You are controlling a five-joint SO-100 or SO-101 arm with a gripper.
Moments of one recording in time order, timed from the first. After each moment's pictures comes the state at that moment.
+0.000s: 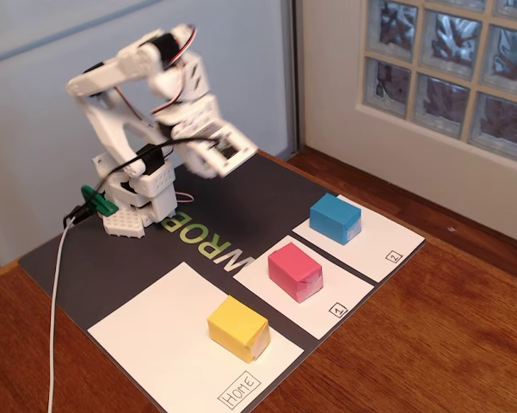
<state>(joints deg) -12.7 123.8 98.5 101.0 109.2</state>
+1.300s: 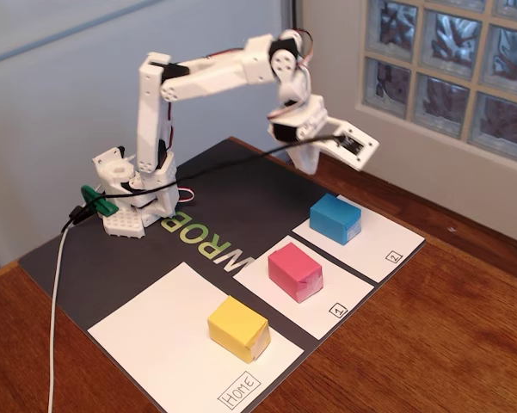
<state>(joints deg) -34.9 72.2 61.8 85.9 114.3</state>
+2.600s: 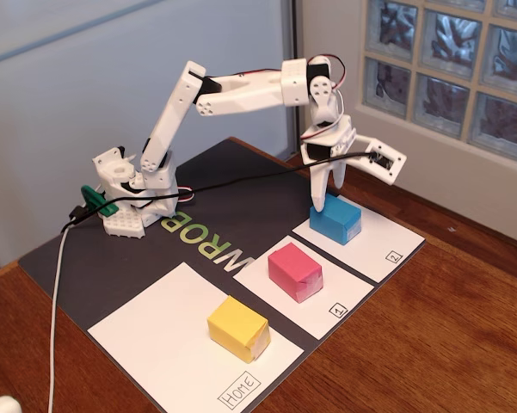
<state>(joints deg) -39.7 54.5 48.9 80.9 115.9</state>
